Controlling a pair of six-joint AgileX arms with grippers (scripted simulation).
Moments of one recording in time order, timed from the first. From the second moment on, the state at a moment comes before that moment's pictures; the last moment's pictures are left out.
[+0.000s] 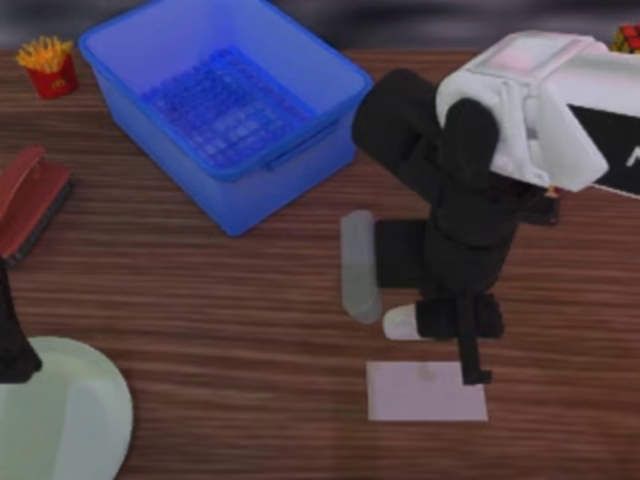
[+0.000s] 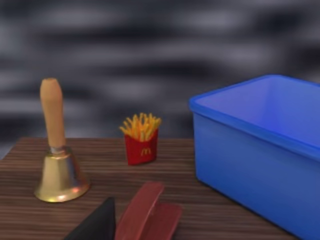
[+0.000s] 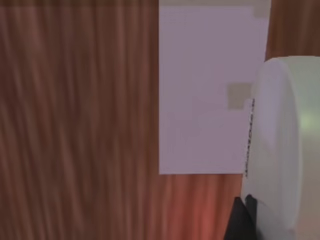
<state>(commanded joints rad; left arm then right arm) 0.00 0.00 0.00 0.00 0.00 0.00 0.72 1.87 1.45 -1.13 0.01 -0.83</state>
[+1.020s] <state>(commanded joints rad) 0.00 0.00 0.00 0.00 0.00 0.00 0.73 1.99 1.23 -0.80 0.01 -0.83</state>
